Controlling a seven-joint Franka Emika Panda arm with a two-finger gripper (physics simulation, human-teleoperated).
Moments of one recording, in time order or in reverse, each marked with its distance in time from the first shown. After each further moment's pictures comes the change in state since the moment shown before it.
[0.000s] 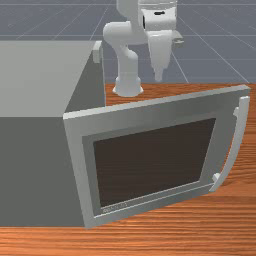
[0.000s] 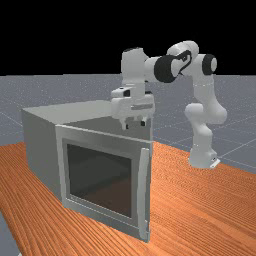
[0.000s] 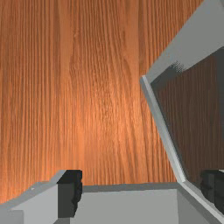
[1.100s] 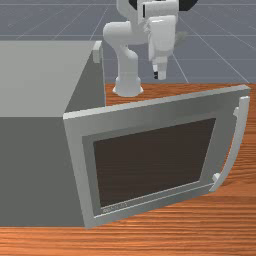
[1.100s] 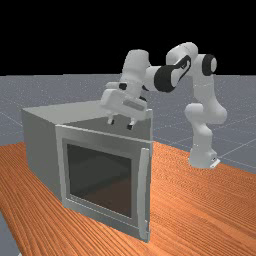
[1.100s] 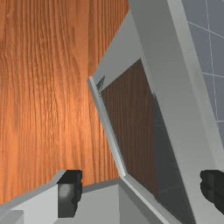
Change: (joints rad) arm 0.006 0.007 -0.008 -0.073 -0.033 0.442 -0.007
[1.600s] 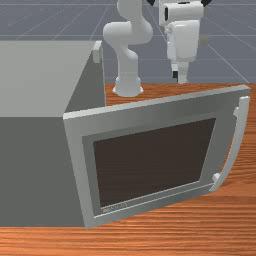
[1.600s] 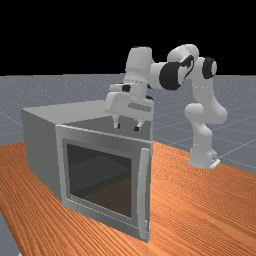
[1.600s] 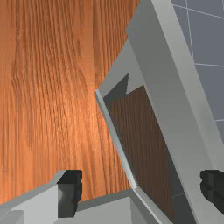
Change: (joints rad) arm 0.058 0.088 0.008 0.161 -0.026 -0.167 0.120
